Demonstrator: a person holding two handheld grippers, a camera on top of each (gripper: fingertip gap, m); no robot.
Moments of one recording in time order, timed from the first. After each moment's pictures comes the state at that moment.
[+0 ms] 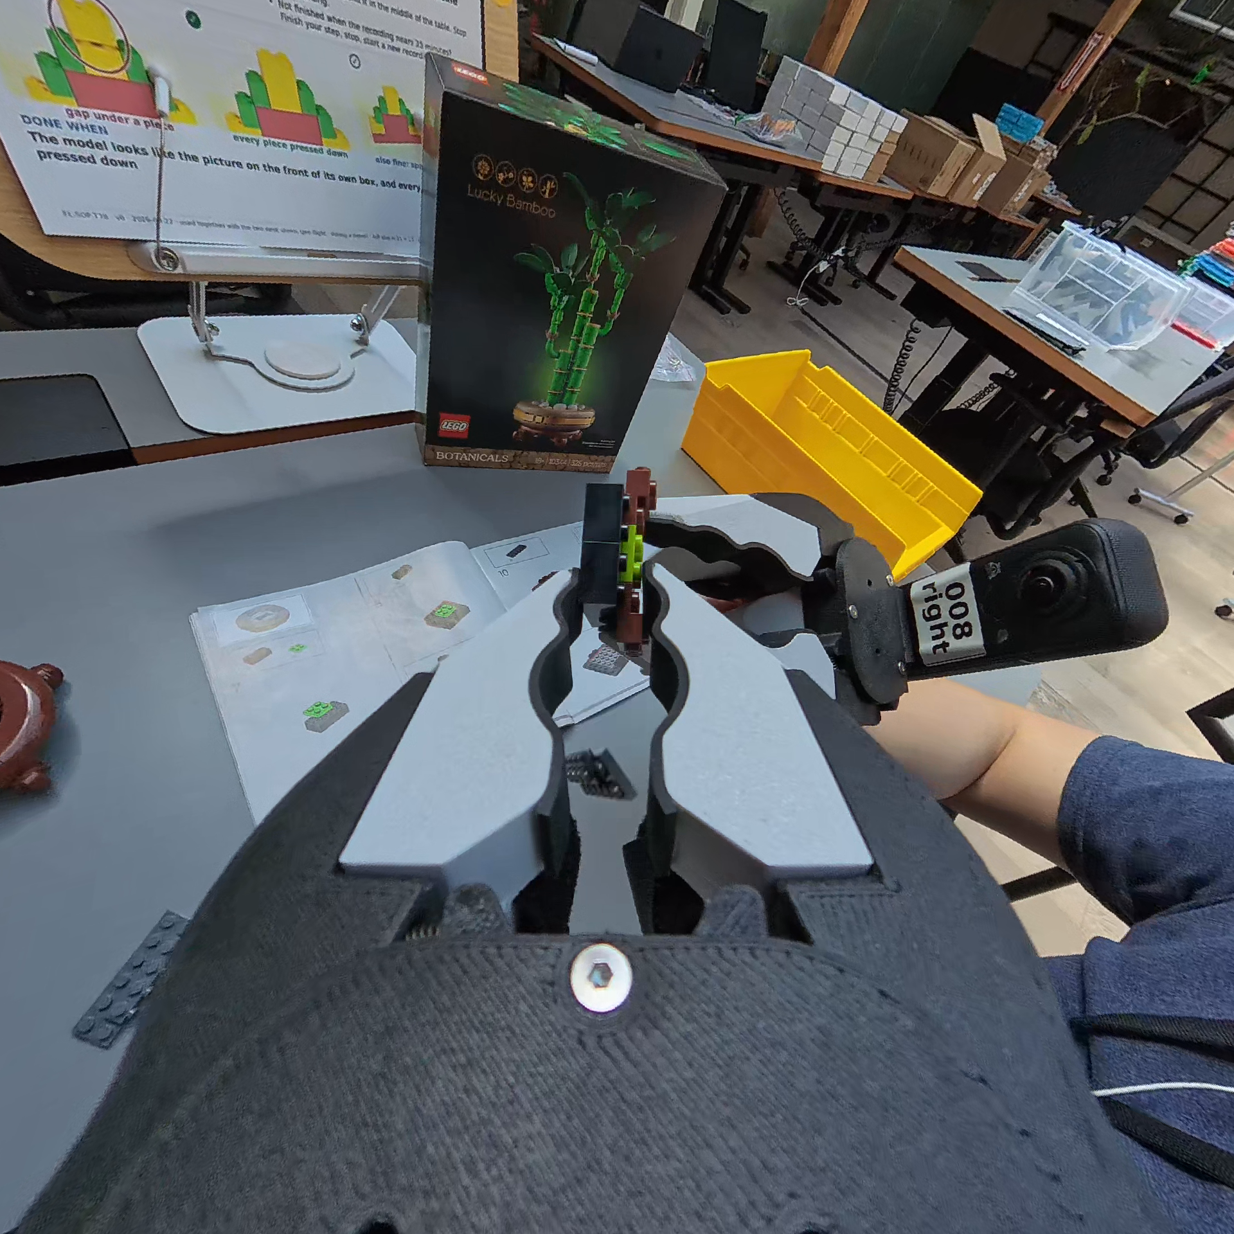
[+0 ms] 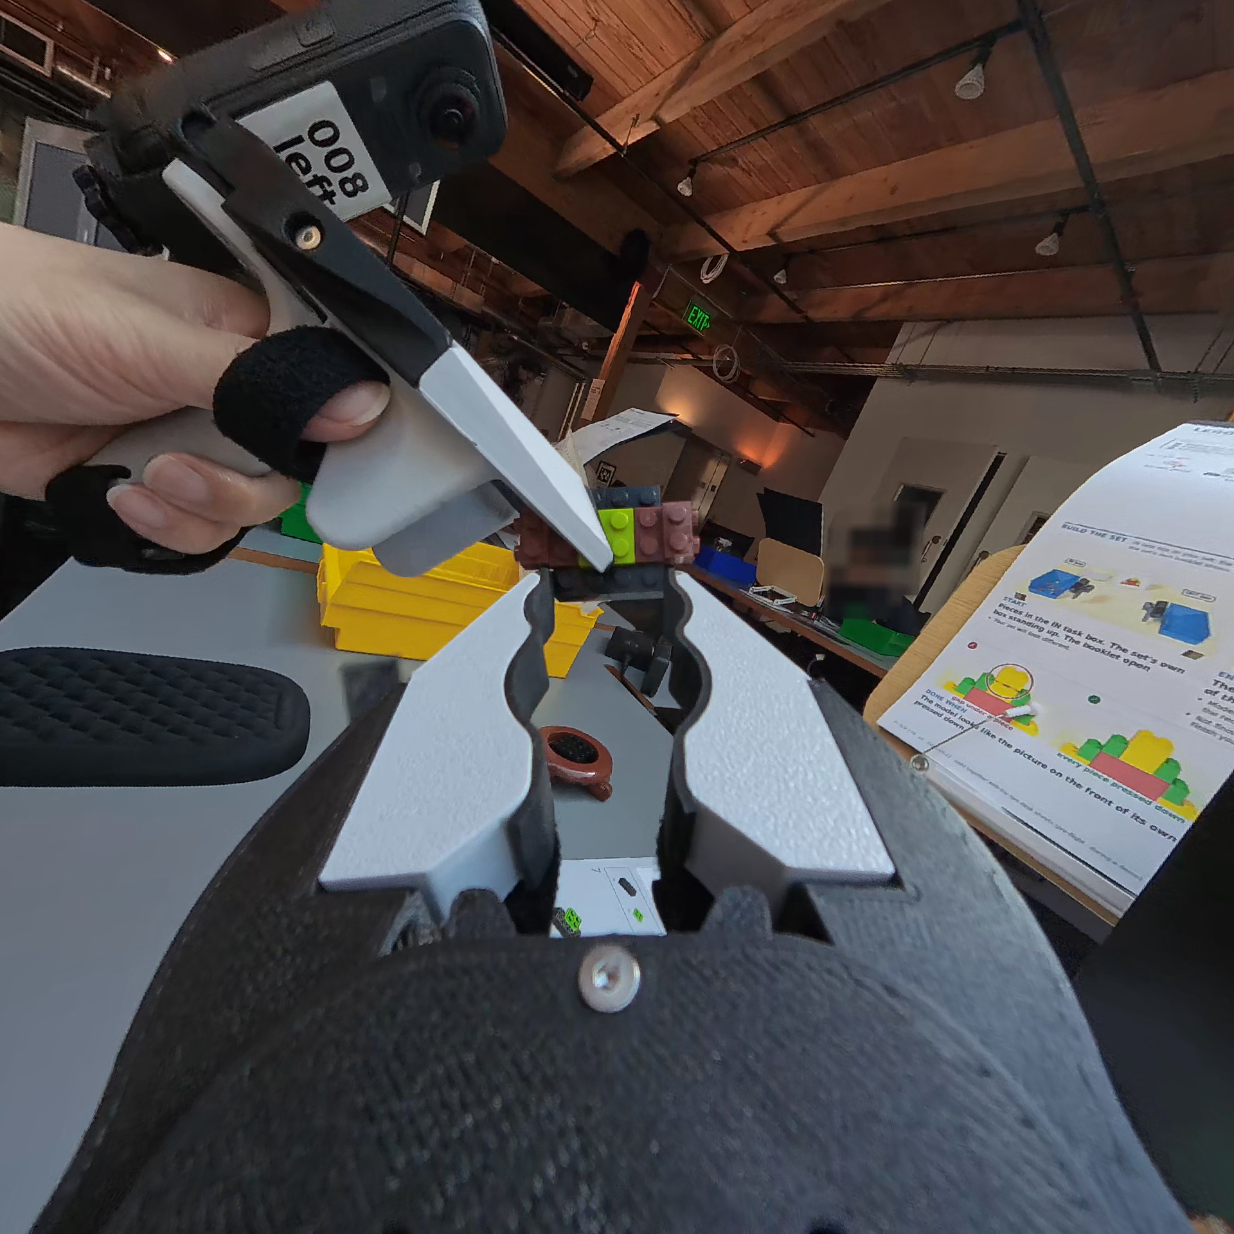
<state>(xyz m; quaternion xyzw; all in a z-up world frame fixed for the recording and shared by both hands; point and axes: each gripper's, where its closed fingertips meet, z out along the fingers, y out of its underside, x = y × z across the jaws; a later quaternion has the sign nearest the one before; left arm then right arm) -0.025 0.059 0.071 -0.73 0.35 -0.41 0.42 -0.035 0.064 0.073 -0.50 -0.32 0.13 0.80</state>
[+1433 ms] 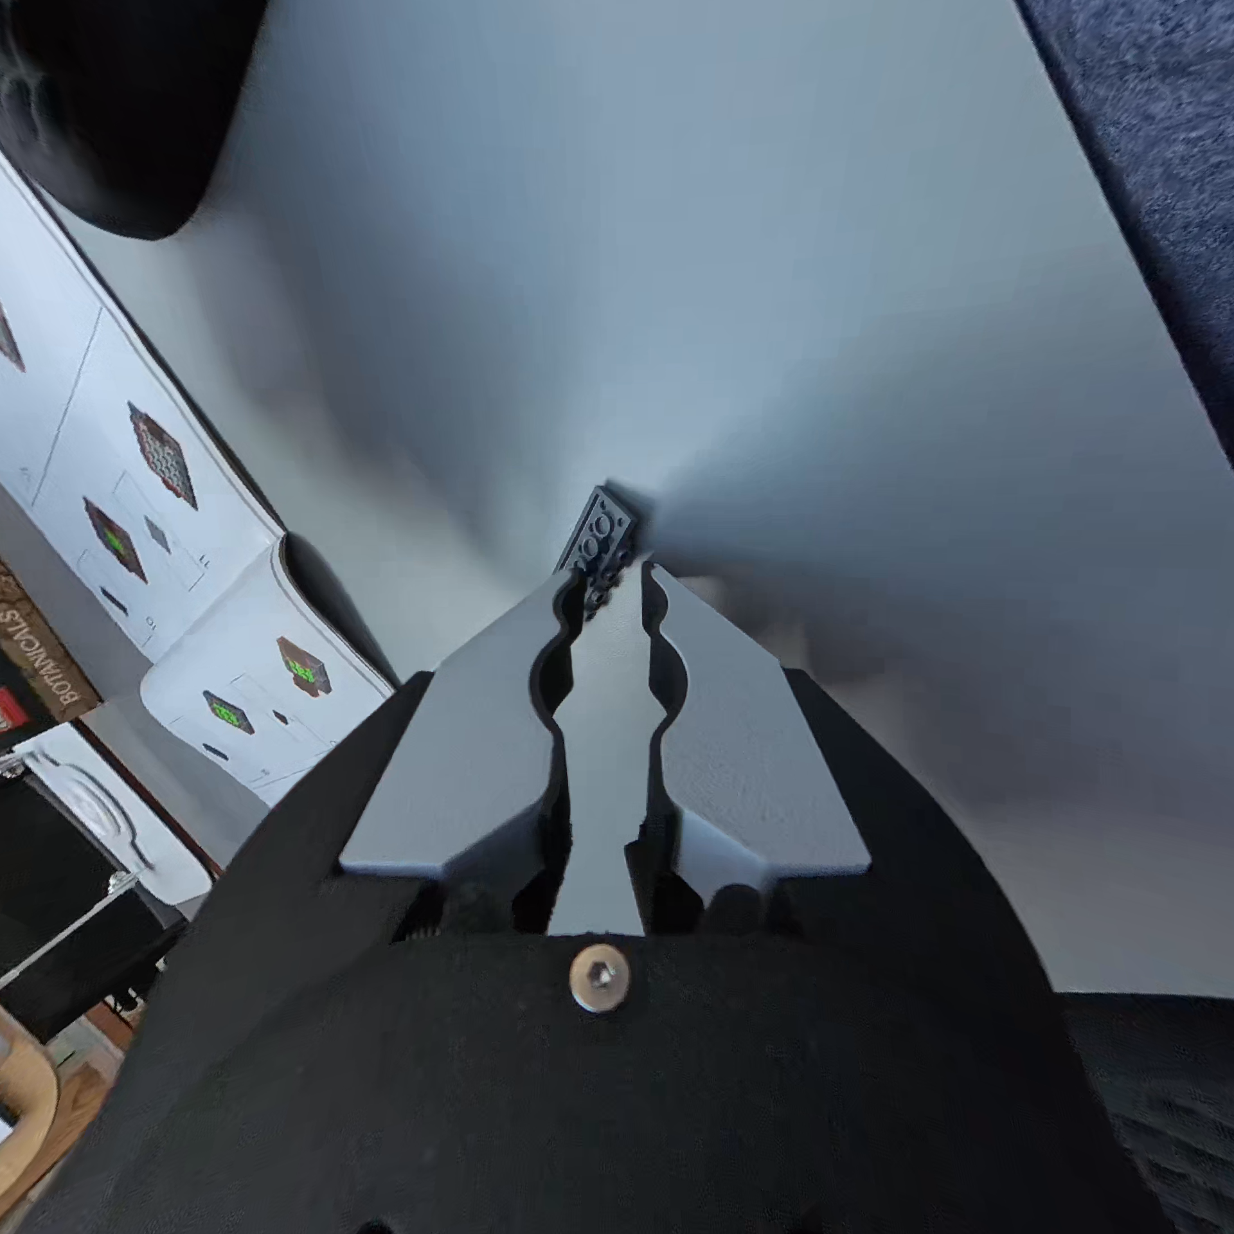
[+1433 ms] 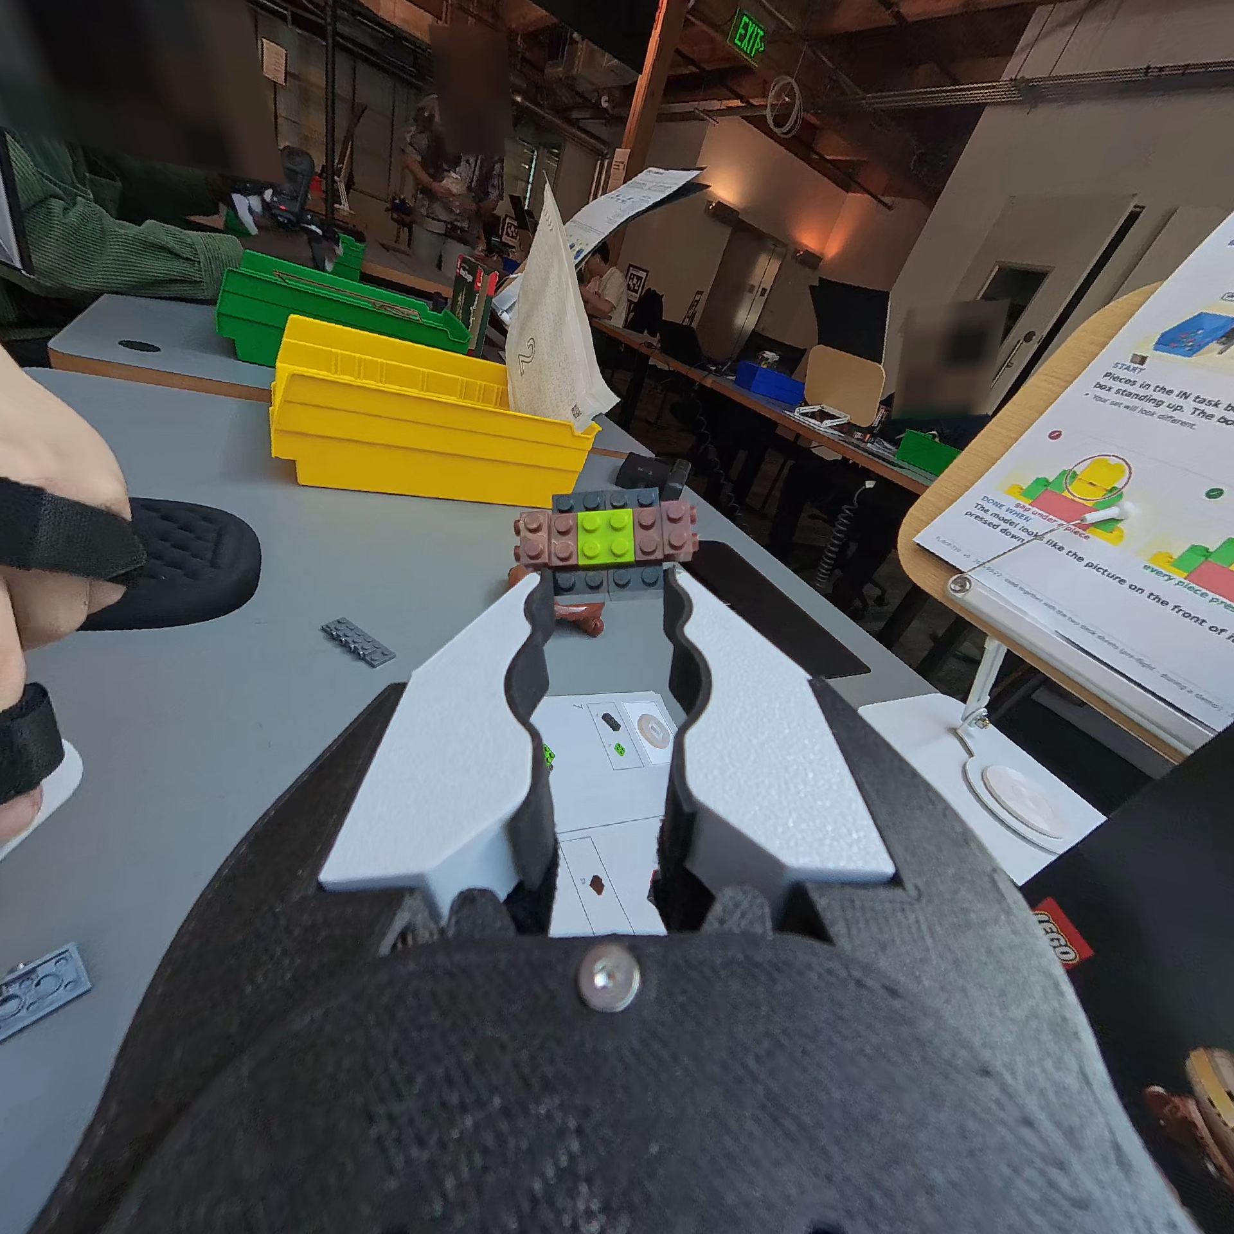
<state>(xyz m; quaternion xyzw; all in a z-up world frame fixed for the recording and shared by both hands) -0.078 -0.029 -0.162 -0.22 0.95 0.00 0.20 -0.009 0.128 0.005 -0.62 -0.33 0.12 0.70</state>
